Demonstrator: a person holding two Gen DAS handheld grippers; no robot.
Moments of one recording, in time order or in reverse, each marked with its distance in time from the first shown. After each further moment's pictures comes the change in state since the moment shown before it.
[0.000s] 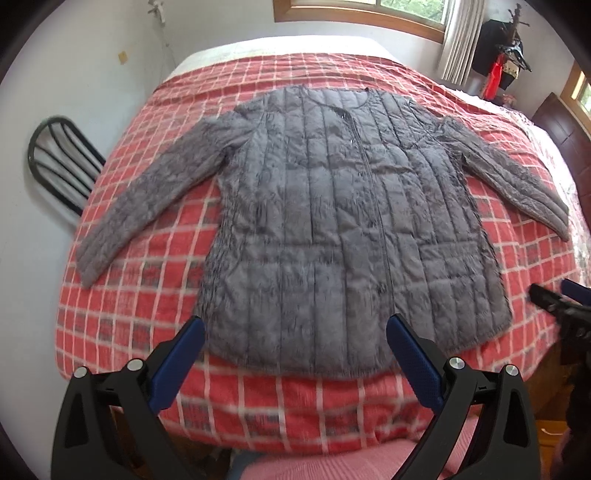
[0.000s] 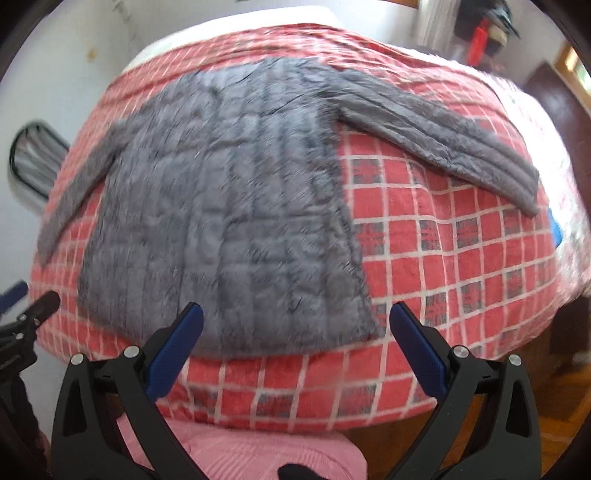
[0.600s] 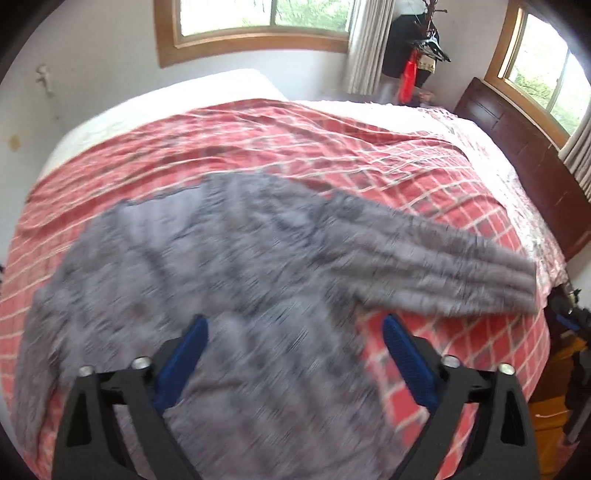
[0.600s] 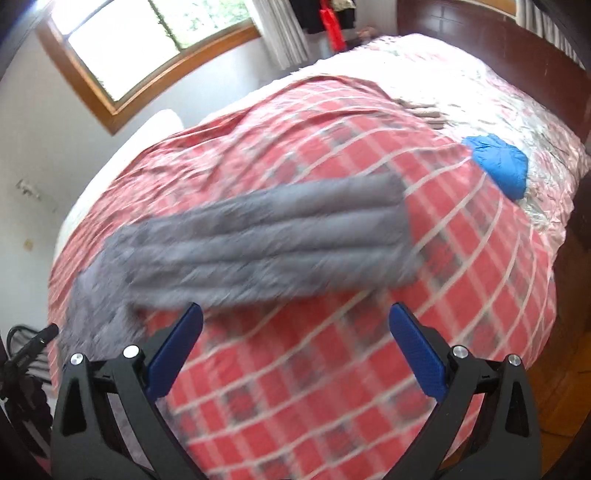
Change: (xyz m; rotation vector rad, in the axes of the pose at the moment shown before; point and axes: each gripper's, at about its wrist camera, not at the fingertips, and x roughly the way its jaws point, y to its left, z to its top) left arm 0.109 -0.212 0.234 0.218 -0.096 -0.283; right arm 0.042 -0.325 0.106 0.471 -0.177 -0.007
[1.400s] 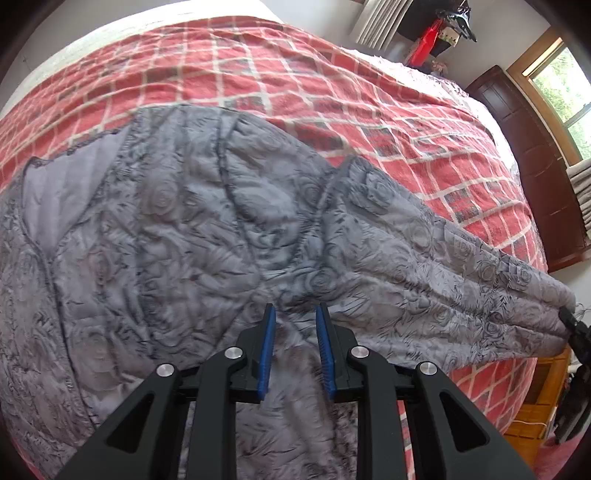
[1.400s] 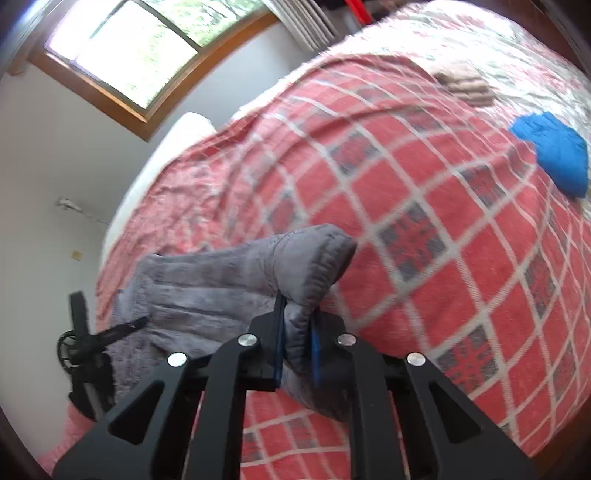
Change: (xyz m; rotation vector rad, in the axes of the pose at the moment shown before) left arm 0.125 0.018 0.032 -0.107 0.221 -0.110; right arm 0.050 -0.035 0.061 0.025 0.086 0.238
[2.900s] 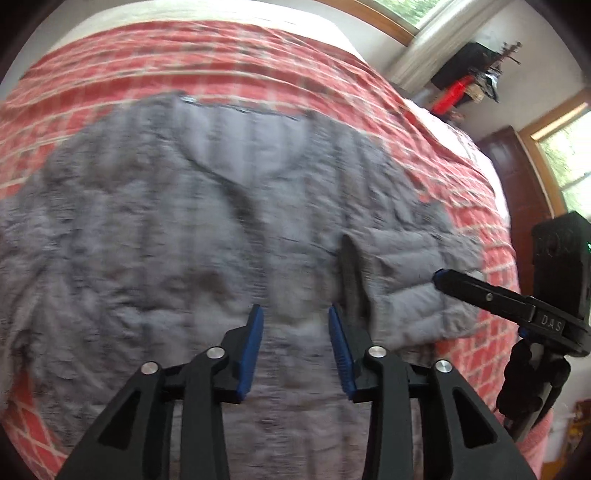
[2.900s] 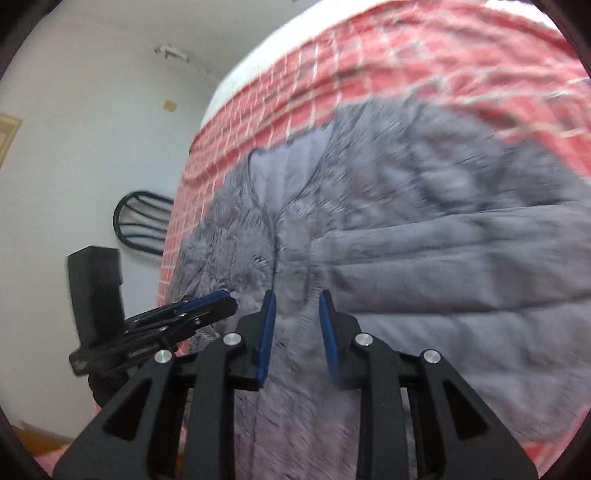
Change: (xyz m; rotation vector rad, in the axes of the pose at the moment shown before) left arm -0.078 0.154 -0.054 -0.176 -0.048 -0.125; right arm 0.175 0.335 -0.079 -0.385 0.370 0.329
